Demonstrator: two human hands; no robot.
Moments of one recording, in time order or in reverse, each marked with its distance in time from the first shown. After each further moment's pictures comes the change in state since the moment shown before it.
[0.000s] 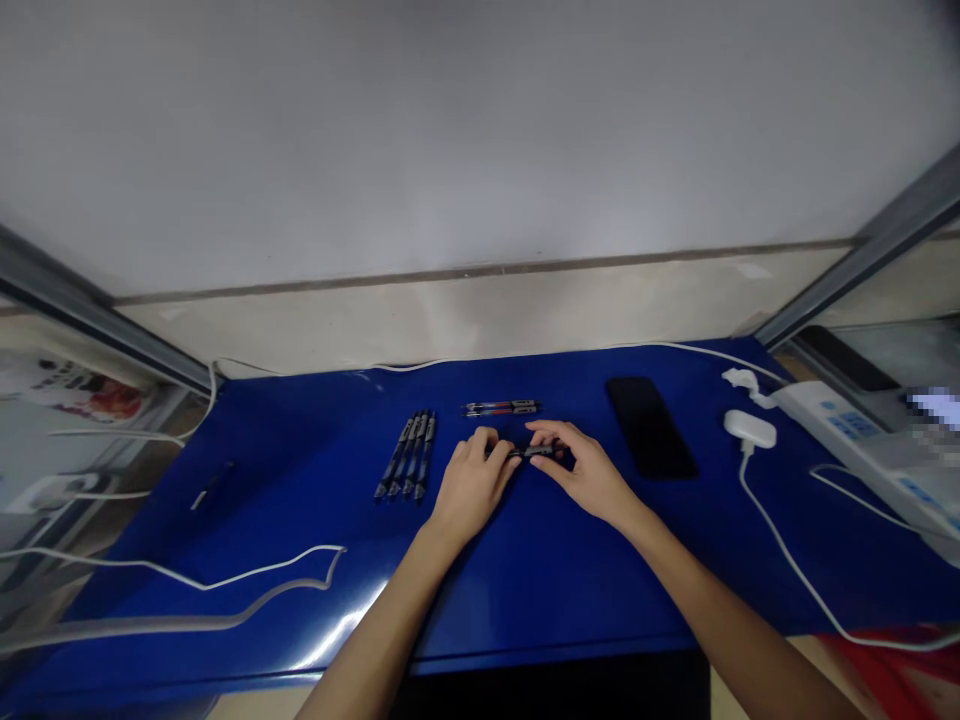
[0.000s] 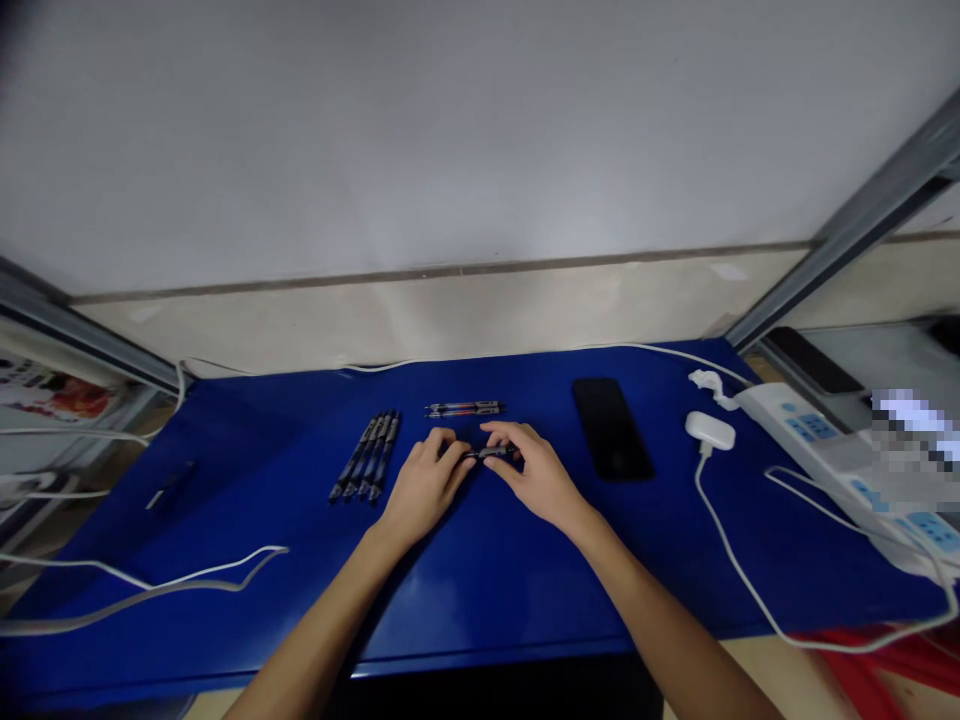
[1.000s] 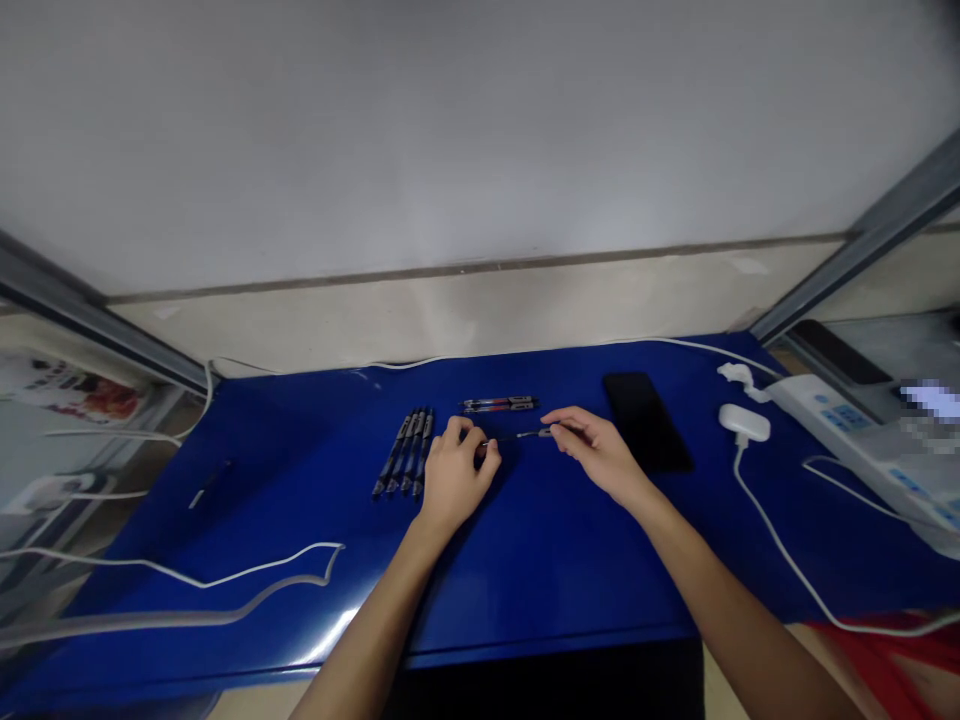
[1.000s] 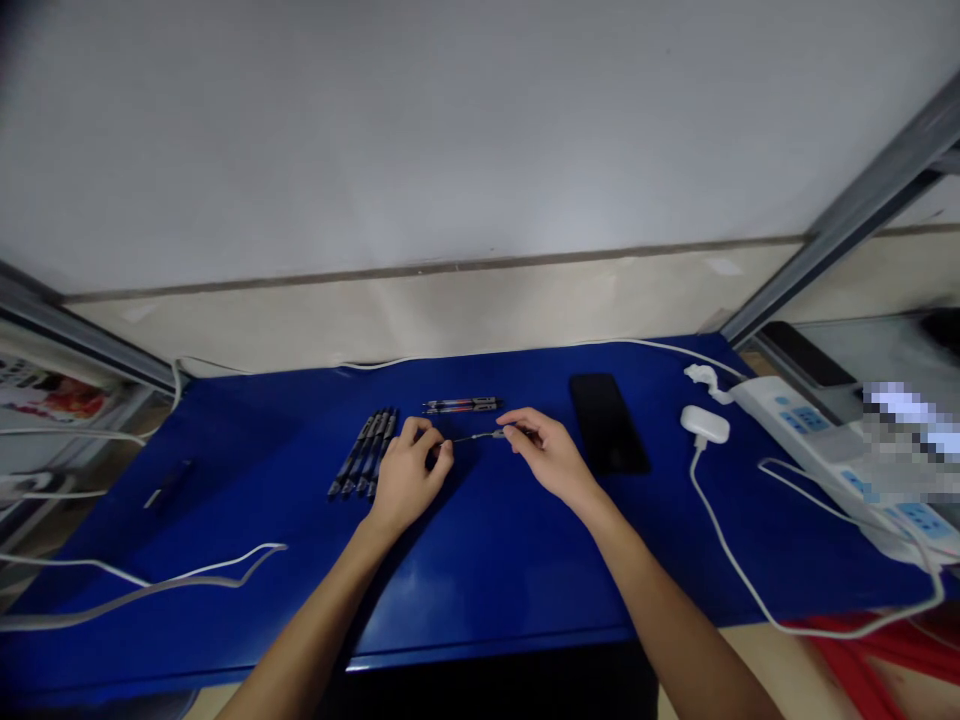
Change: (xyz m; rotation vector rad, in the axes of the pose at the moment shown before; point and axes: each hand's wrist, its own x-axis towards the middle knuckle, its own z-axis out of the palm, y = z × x) left_hand 0.000 -0.010 -0.003 -0.073 0.111 -0.269; right_hand 0.005 0.003 -0.017 0.273 0.043 0.261
